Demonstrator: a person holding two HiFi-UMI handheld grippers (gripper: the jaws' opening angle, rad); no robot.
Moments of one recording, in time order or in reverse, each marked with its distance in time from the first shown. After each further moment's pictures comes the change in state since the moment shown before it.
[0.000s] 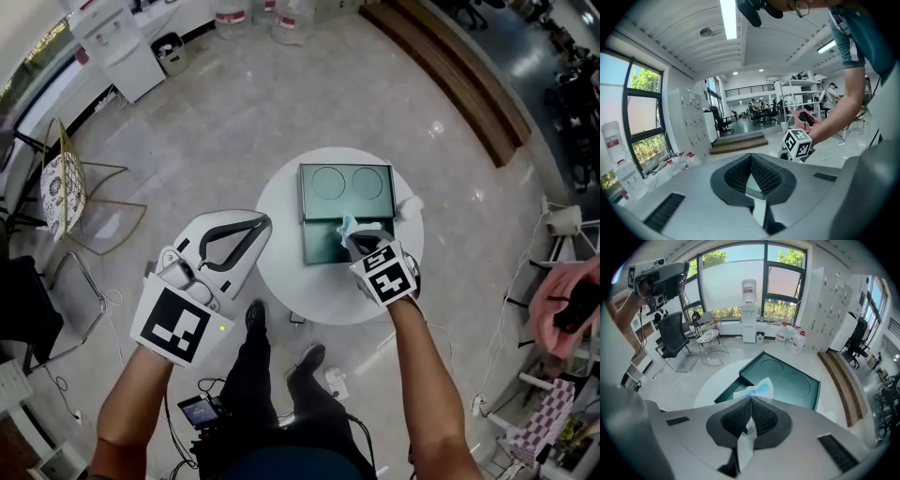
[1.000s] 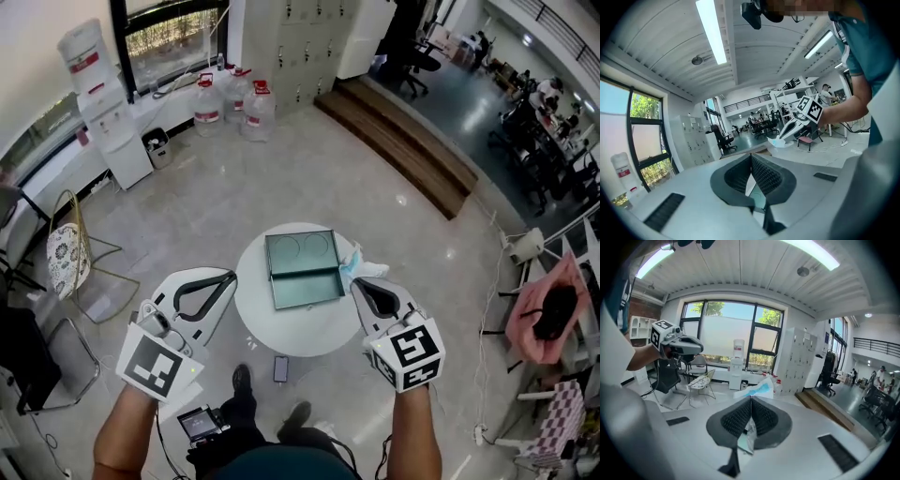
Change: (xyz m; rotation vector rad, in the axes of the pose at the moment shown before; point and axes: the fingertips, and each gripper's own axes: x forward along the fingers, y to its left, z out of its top) left arm -0.192 -0.079 0.223 0.180 -0.161 0.044; right arm -0.431 0.089 0.090 0.049 -0.564 -0.235
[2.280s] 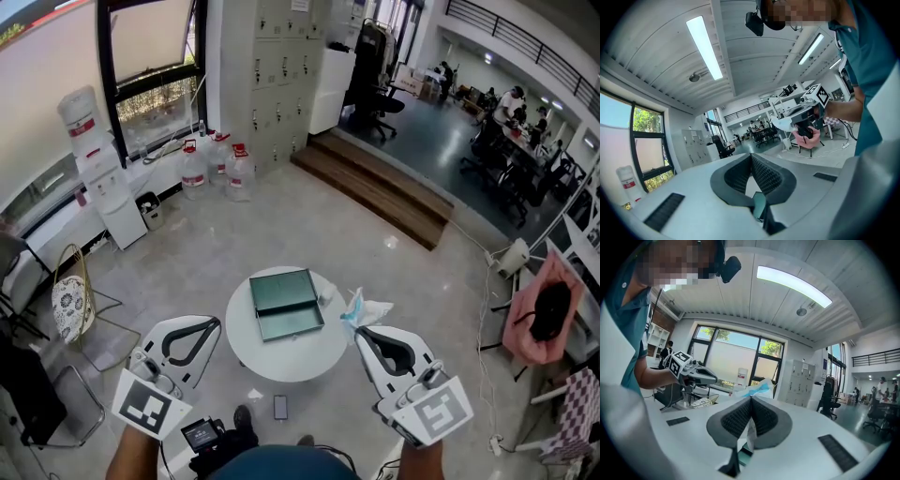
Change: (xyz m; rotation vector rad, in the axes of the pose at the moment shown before) left arm -0.089 -0.084 0.146 0.089 -0.104 0.026; right arm -0.252 0.052 0.112 -0.062 -0.398 -0.005
